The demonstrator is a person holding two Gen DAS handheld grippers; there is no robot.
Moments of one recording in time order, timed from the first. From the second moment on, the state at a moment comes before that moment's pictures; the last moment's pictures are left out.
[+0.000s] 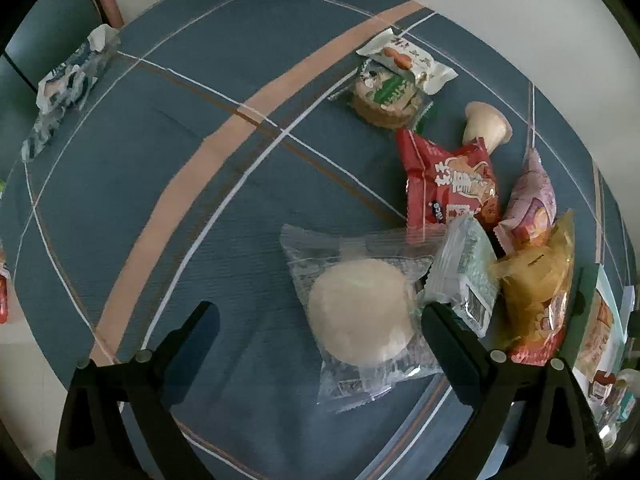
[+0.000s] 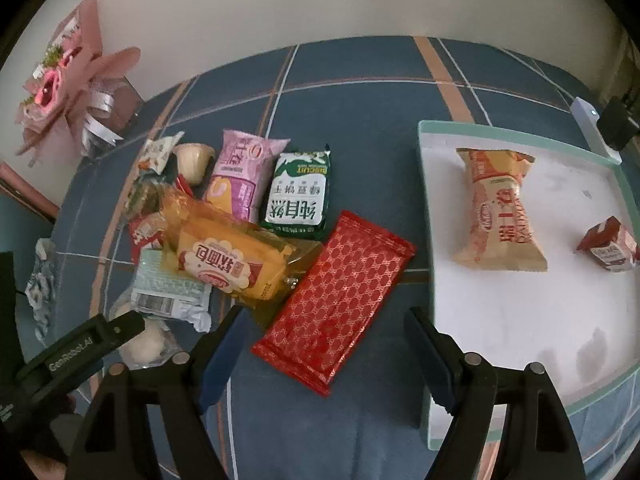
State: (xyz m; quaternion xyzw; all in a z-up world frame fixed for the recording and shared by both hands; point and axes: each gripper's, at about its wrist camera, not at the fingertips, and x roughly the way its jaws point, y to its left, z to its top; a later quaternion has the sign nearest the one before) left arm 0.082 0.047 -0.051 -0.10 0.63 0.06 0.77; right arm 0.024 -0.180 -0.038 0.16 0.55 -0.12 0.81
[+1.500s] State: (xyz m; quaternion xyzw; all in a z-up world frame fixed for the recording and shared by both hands) left arm 0.068 0.029 -0.070 -0.11 0.65 0.01 0.76; right arm -0.019 -0.157 -0.089 0.10 0.61 -0.11 0.78
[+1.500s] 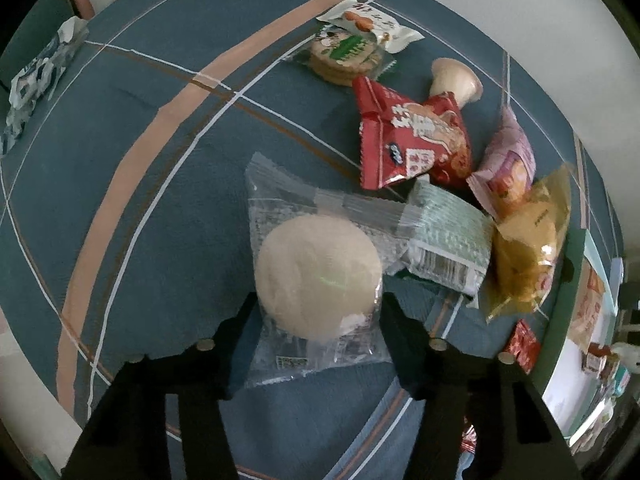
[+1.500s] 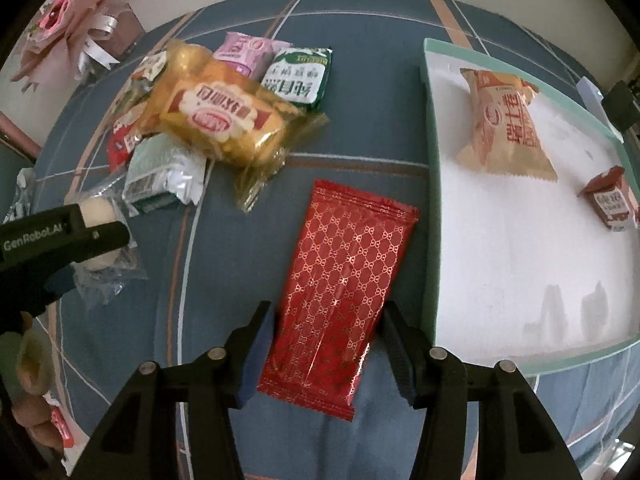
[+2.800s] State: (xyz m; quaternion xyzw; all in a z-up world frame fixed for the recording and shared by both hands) left arm 0.032 -0.021 -0.035 -0.11 0.62 -0.04 0.77; right arm -0.017 -0.164 -0.055 0.12 0.58 -0.10 0.80
